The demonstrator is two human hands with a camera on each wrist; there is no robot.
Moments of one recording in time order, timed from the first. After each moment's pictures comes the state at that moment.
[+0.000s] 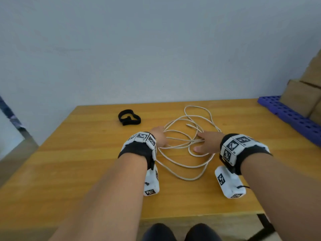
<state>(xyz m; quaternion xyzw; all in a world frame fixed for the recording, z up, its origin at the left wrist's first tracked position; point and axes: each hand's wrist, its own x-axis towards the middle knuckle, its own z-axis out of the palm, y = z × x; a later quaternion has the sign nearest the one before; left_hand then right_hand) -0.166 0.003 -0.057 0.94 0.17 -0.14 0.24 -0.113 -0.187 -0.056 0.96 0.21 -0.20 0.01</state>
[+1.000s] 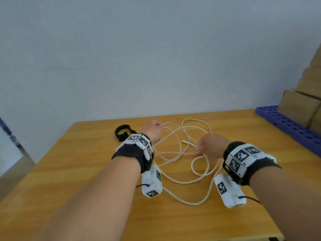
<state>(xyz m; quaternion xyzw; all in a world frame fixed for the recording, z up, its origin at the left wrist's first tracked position) -0.139 0.005 -0.024 0.86 0.20 0.09 0.46 -0.093 -0.189 -0.040 0.96 0.21 -0.14 -0.07</state>
